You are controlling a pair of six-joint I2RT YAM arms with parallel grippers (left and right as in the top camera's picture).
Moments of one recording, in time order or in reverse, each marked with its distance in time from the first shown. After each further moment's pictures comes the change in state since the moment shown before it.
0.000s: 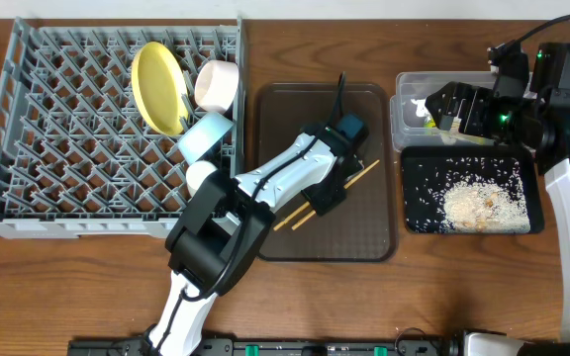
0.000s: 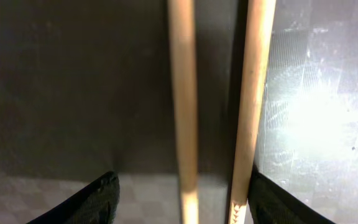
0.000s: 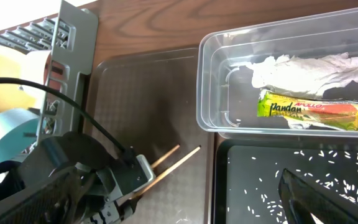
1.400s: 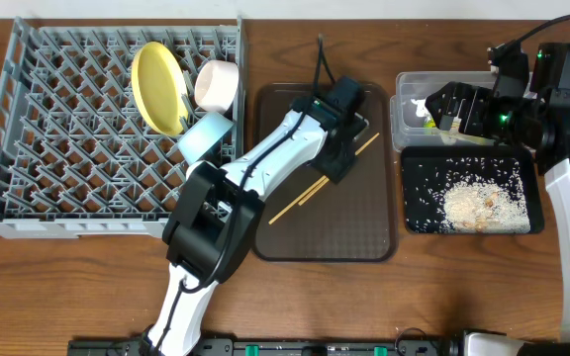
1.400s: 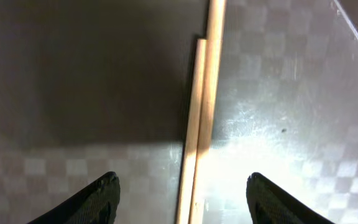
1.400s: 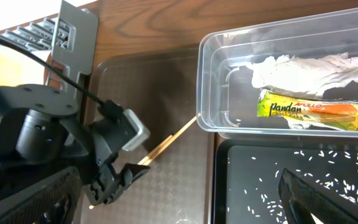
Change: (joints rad) left arm 0.072 0.033 0.154 0.076 0.128 -0.101; right arm 0.000 0.000 0.000 0.000 0.000 0.000
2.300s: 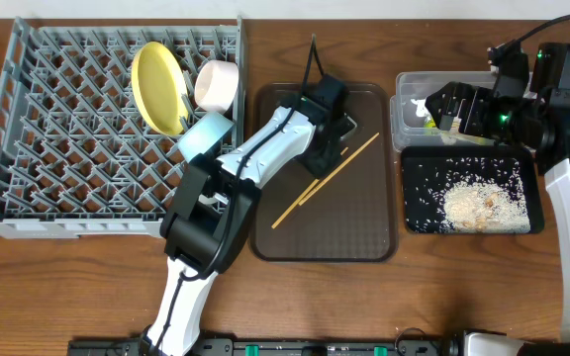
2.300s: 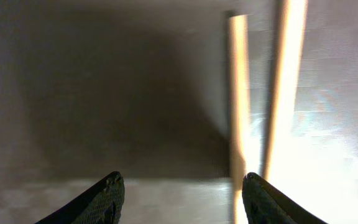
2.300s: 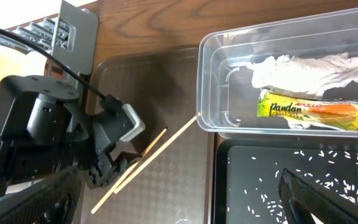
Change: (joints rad) left arm 0.056 0.029 -0.018 0.028 -0.020 0.126; right arm 0.000 0.000 0.000 0.000 0.000 0.000
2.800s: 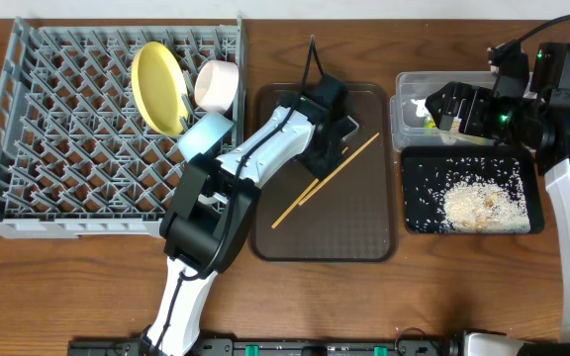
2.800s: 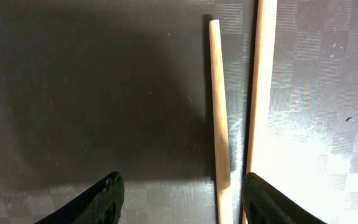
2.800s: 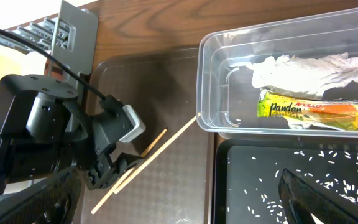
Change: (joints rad) left arm 0.006 0.000 0.000 0.002 0.044 0.003; right arm 0.000 0.000 0.000 0.000 0.000 0.000
